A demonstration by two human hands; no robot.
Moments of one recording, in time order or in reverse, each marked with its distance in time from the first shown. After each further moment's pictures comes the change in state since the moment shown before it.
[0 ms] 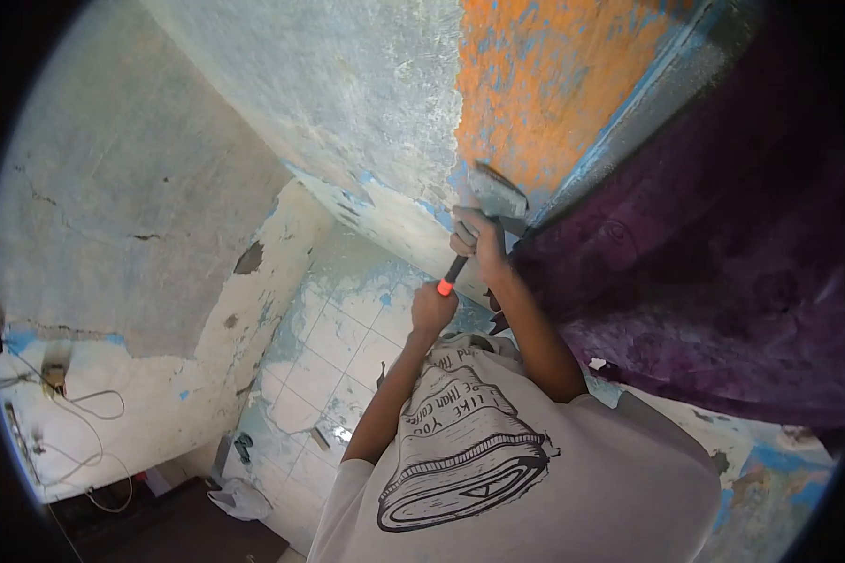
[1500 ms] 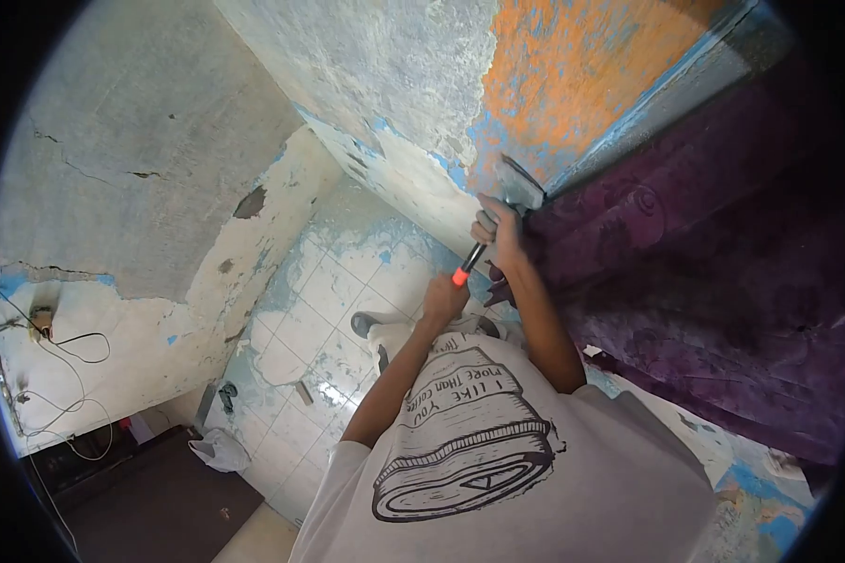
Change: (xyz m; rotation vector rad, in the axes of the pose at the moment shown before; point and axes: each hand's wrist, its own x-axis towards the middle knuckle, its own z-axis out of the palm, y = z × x) left_hand -0.043 -0.042 0.050 0.013 -0.034 -0.024; right_hand -0.024 0.020 -0.046 -0.082 0.050 0.172
